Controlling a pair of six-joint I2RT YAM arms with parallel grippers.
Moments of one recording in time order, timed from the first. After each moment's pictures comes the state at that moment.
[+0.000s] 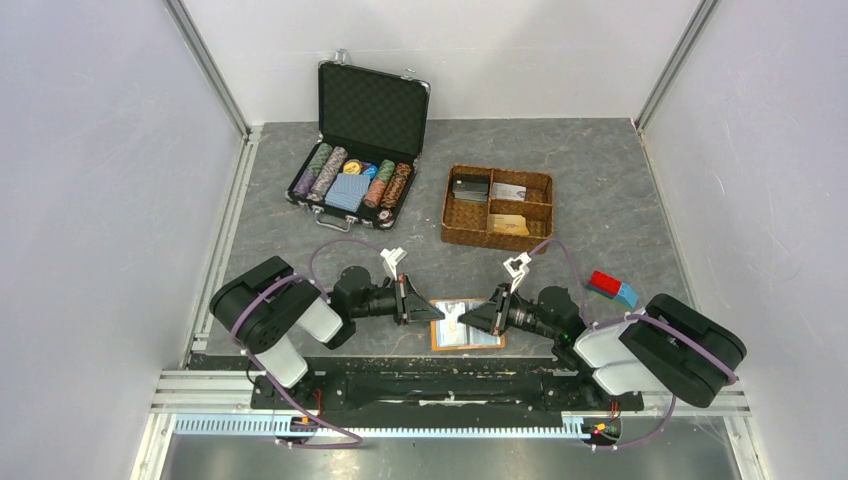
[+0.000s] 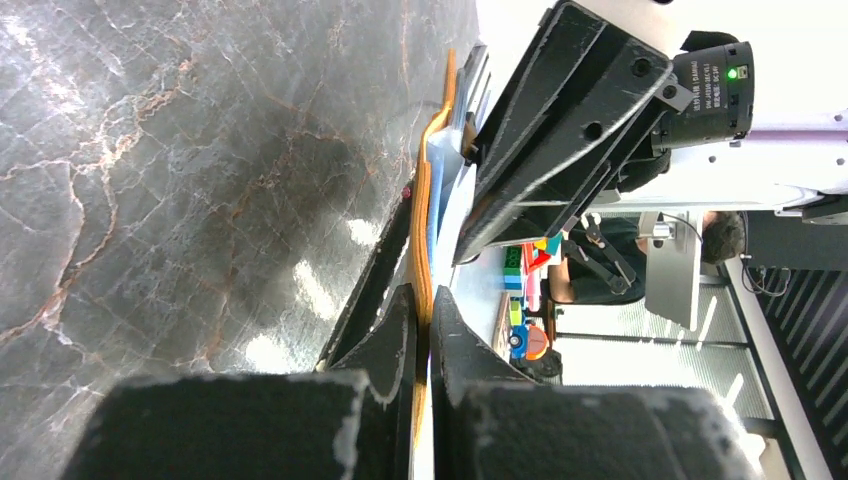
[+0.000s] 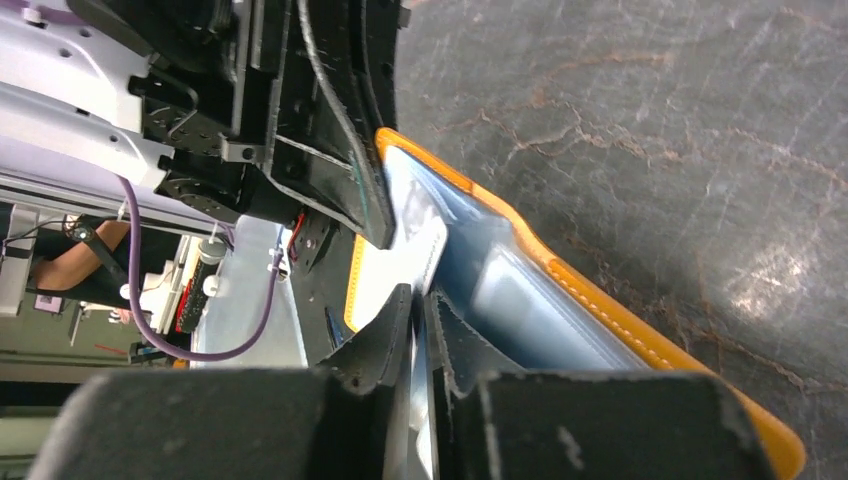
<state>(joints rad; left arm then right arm) -0.69 1.66 0.20 1.23 0.69 -1.15 0.74 1.34 0.01 1.14 -0.43 0.84</state>
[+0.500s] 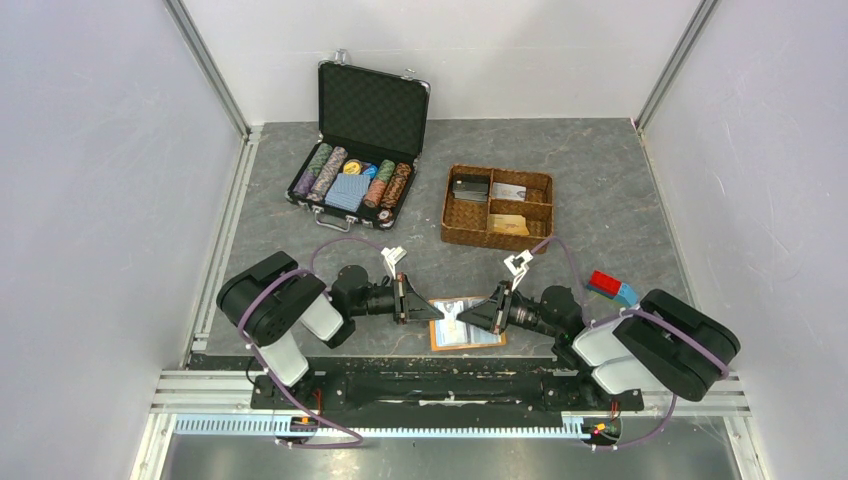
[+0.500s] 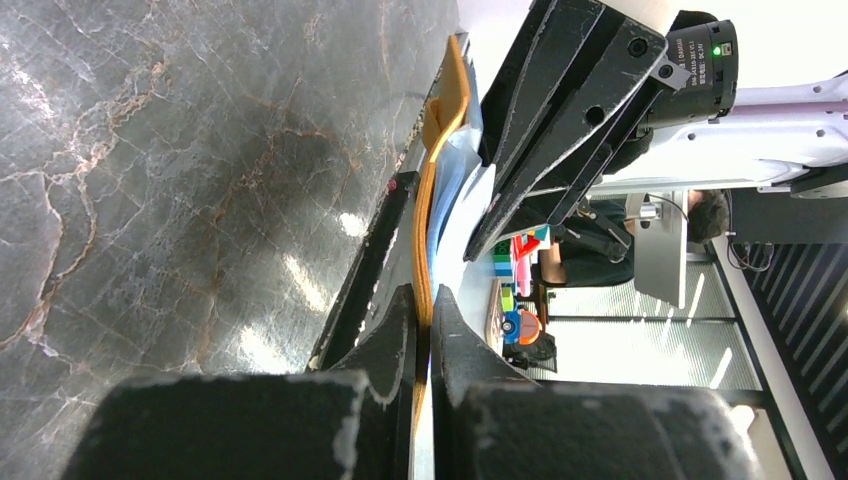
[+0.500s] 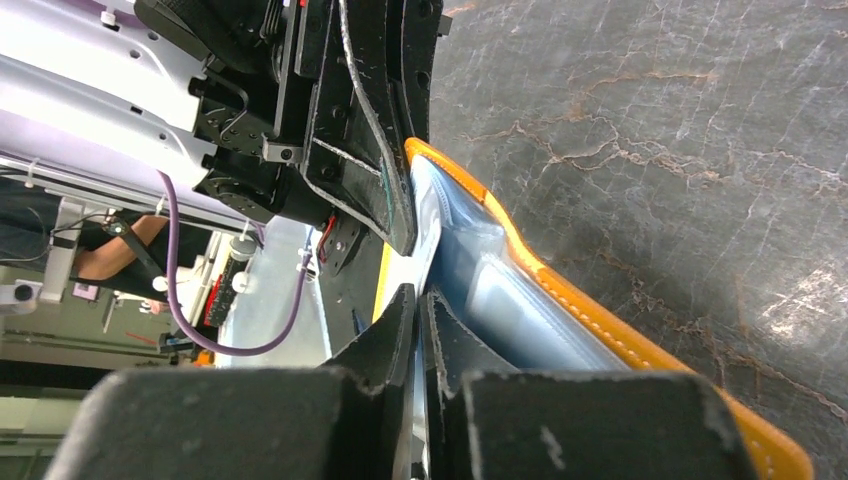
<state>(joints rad) -0.66 1.71 0.20 1.31 0.76 -1.16 0.73 1.37 0.01 1.25 -0.48 0.88</state>
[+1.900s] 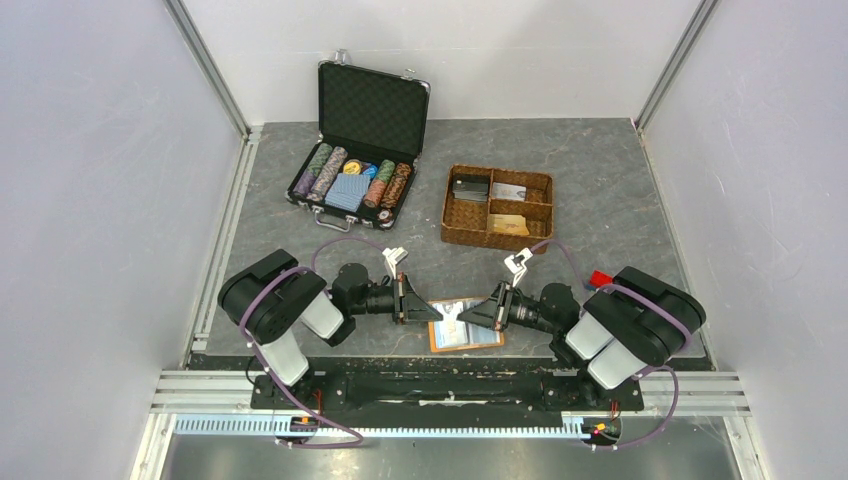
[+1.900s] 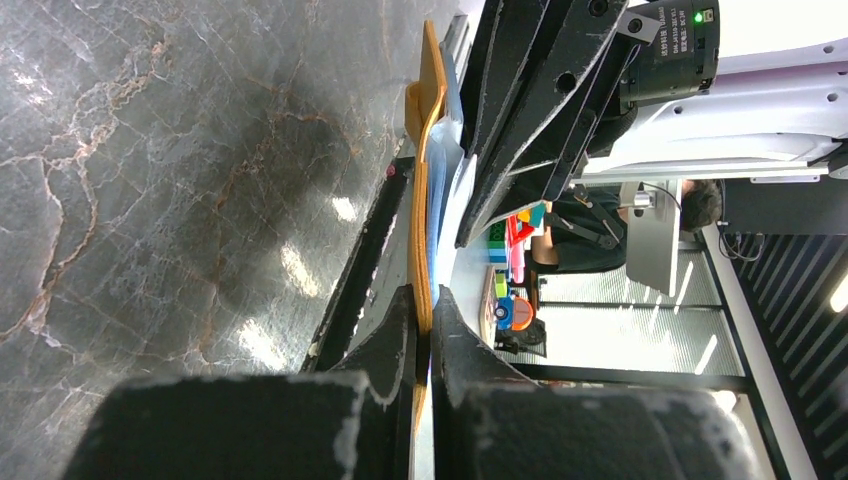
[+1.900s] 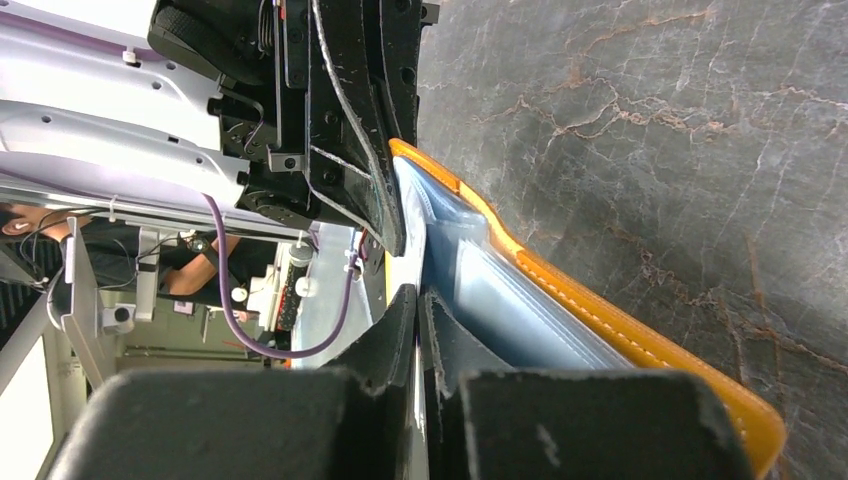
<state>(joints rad) -0.64 1.72 0.21 1.29 0.81 -1.16 0.66 1.58 0.01 1.44 -0.57 1.05</state>
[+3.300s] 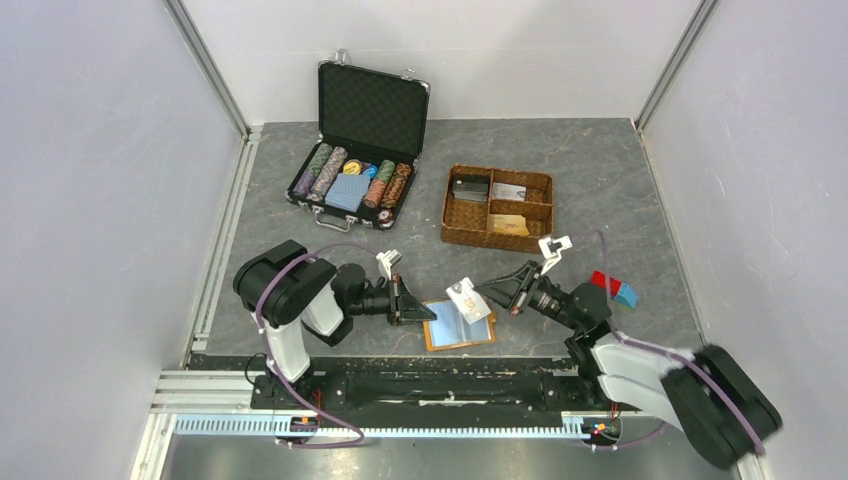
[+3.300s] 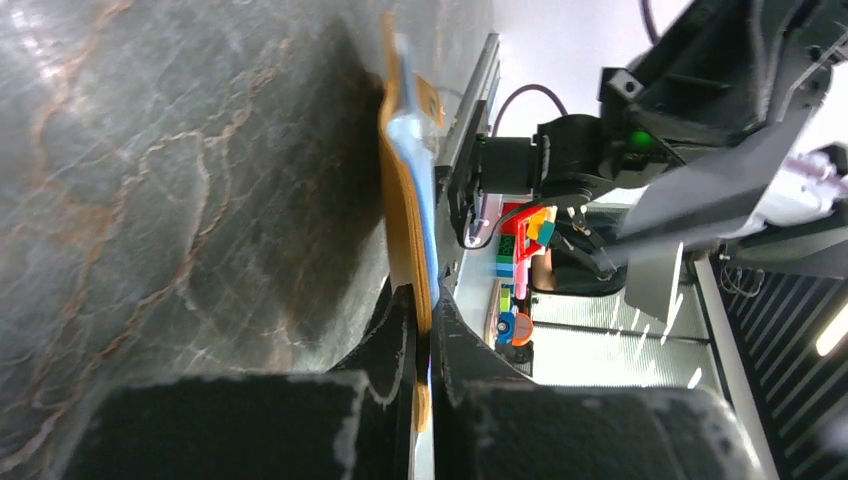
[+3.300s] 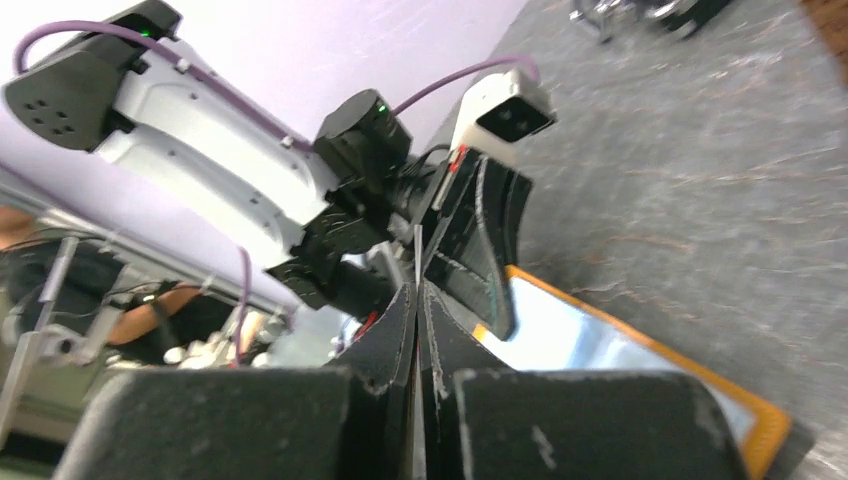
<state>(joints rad) -0.58 1.84 0.20 1.35 0.83 -1.16 0.52 1.10 0.01 1.24 -0.56 0.96</state>
